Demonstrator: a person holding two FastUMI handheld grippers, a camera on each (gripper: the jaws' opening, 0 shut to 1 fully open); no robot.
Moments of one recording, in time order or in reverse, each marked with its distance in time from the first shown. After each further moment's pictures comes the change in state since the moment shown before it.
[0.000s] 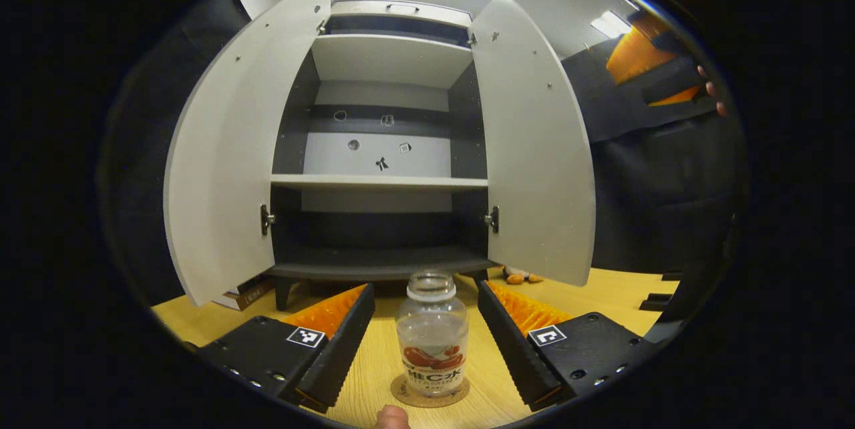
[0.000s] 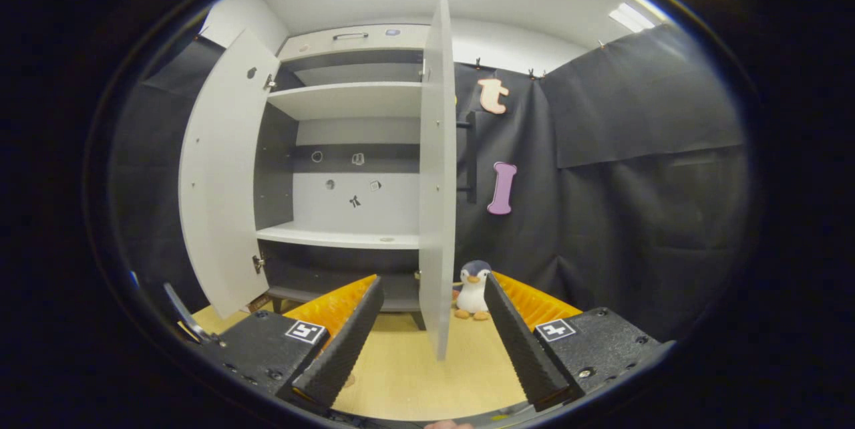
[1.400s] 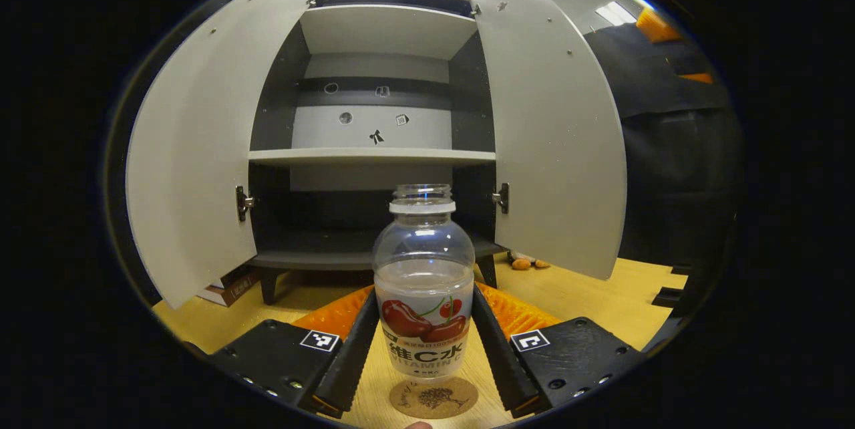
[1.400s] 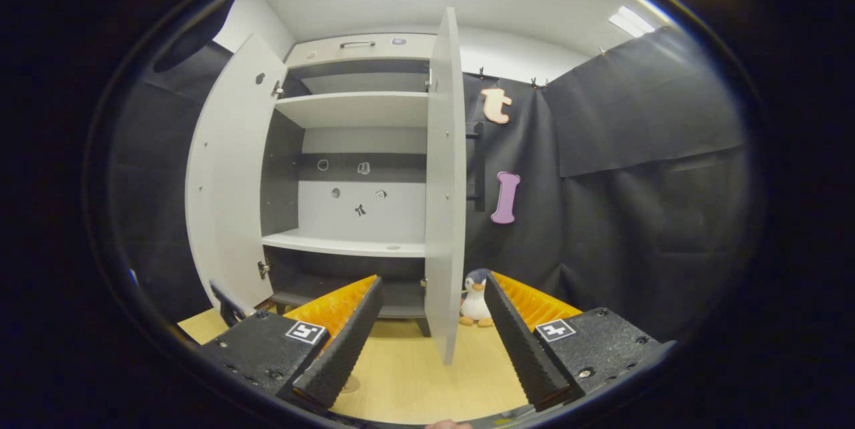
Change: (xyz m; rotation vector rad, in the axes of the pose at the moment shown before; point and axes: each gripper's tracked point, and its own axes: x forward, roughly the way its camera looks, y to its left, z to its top) left arm 0.042 0.001 -0.068 0.020 0.152 -0.003; right arm -0.008 0.013 0.004 -0.025 -0.033 0.000
